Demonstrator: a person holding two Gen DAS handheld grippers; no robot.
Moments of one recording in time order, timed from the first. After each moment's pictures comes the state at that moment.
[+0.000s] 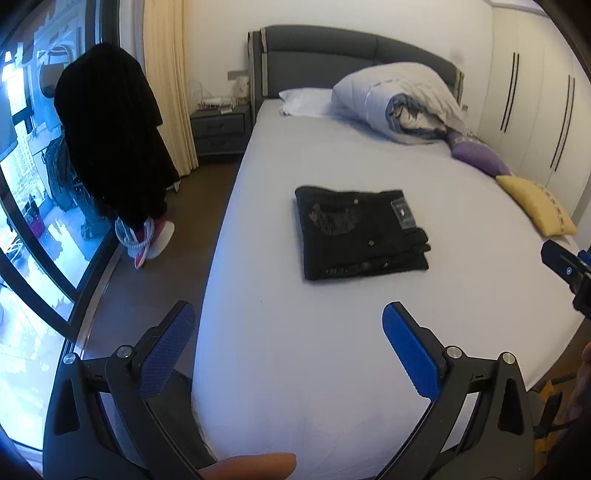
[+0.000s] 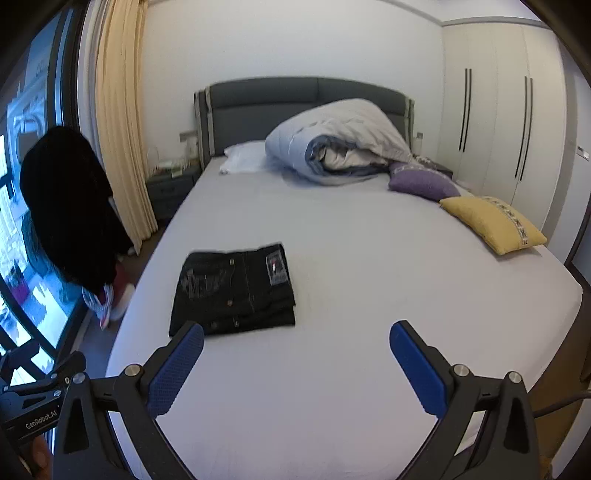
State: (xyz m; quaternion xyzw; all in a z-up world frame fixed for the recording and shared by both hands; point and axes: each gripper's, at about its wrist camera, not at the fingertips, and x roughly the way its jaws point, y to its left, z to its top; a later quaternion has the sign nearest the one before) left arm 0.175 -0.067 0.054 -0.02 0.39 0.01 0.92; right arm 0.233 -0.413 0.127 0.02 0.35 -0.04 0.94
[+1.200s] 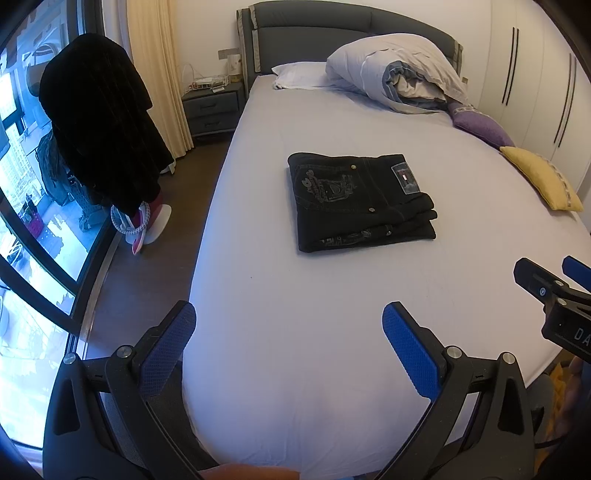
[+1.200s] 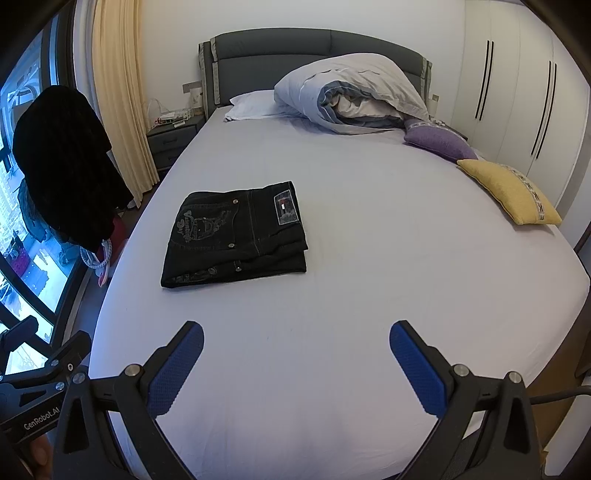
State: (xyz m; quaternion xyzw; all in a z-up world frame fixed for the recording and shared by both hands) left arm 0.216 -0.082 0.013 0.01 0.43 0.00 0.90; right arm 0.247 -0.412 0.086 0.02 0.43 -0.02 0.90
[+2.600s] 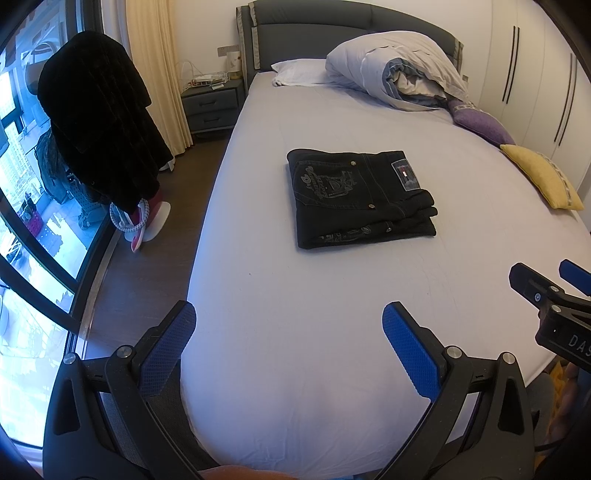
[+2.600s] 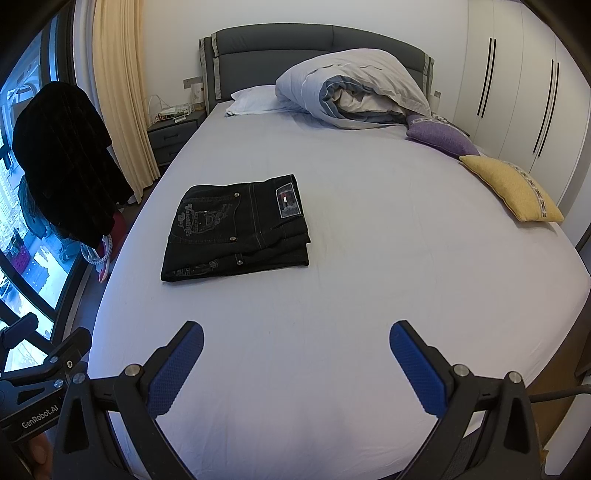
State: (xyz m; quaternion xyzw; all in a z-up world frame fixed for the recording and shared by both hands) left arm 0.213 -0.081 0.008 0.01 0.43 0.00 0.90; right arm 0.246 -0.410 0.083 0.02 0.43 -0.02 0.90
